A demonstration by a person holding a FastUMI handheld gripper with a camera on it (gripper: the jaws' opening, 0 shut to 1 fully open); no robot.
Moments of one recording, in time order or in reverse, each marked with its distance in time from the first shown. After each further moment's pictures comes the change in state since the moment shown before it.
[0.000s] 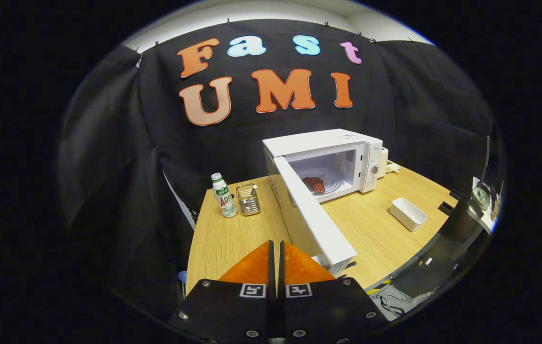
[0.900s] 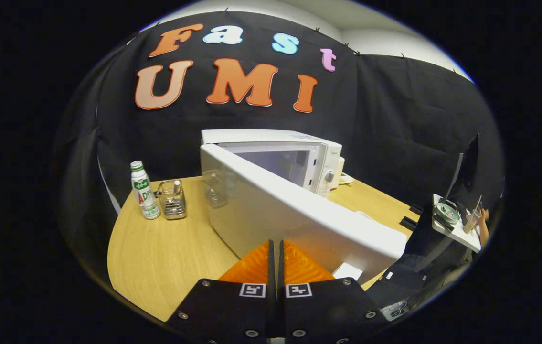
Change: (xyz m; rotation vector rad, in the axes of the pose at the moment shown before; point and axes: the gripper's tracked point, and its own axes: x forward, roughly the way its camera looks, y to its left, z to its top) arm 0.103 -0.109 -0.007 -0.049 -0.029 -0.303
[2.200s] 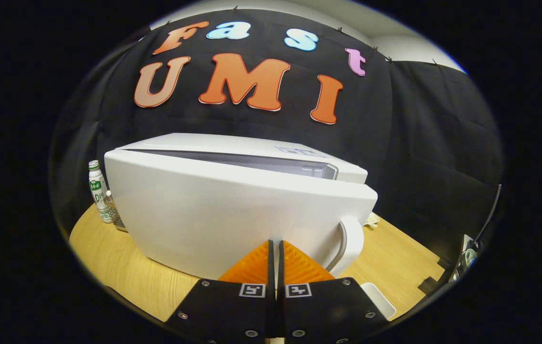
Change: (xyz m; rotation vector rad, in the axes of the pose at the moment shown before) arm 0.223 -0.060 0.064 -0.127 -0.135 0.217
